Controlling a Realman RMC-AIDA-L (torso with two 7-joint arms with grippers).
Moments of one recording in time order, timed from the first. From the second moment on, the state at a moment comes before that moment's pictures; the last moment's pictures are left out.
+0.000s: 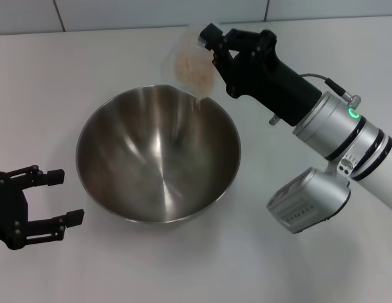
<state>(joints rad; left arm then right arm) -0.11 -2.06 0.91 1.14 1.86 1.71 -1.43 0.66 2.08 0.22 0.21 -2.17 -1.44 -1.19</state>
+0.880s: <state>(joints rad) -0.12 -2.06 0.91 1.15 1.86 1.71 -1.43 0.64 2.08 0.22 0.22 -2.29 -1.48 -1.51</state>
